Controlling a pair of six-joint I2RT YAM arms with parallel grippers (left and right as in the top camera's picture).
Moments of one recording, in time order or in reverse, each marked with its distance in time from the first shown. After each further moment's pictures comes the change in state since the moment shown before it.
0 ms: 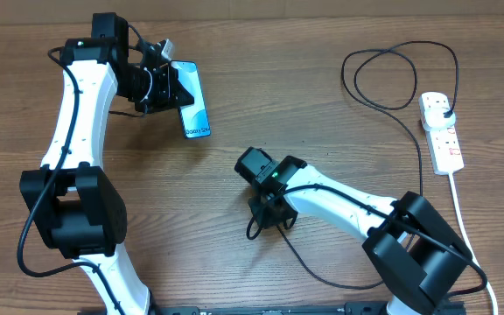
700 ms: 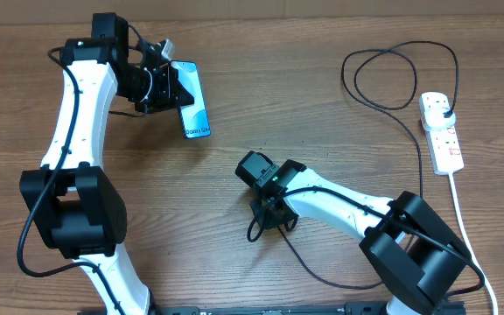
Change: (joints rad) left arm 0.000 0.000 0.000 -0.001 0.000 0.000; right arm 0.004 0.004 -0.035 0.038 0.031 0.007
